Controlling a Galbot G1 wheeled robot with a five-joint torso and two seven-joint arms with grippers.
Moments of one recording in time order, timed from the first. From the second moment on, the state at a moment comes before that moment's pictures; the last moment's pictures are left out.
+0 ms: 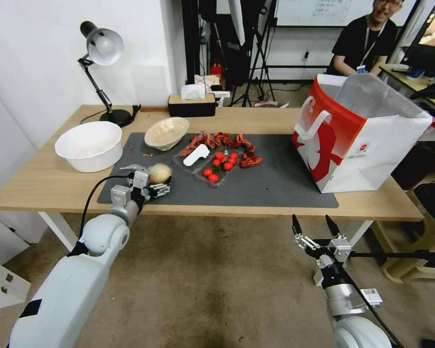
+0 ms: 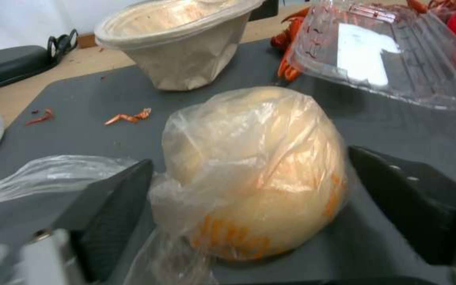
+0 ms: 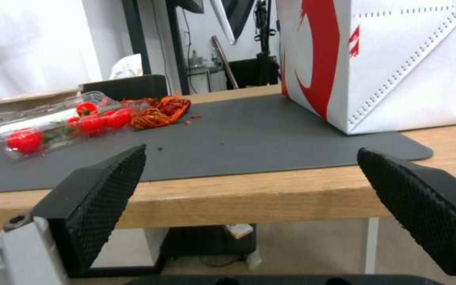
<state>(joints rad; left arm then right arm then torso) 1.00 -1.07 -0.32 -1.71 -0.45 0.31 0.01 -1.62 1.15 0.44 1.90 0.45 0.42 0.09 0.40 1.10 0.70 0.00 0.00</state>
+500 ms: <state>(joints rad) 1.02 -1.07 -0.32 -1.68 -0.49 0.24 0.05 -1.62 1.16 0.44 1.90 0.43 0.43 0.09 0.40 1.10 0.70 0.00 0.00</state>
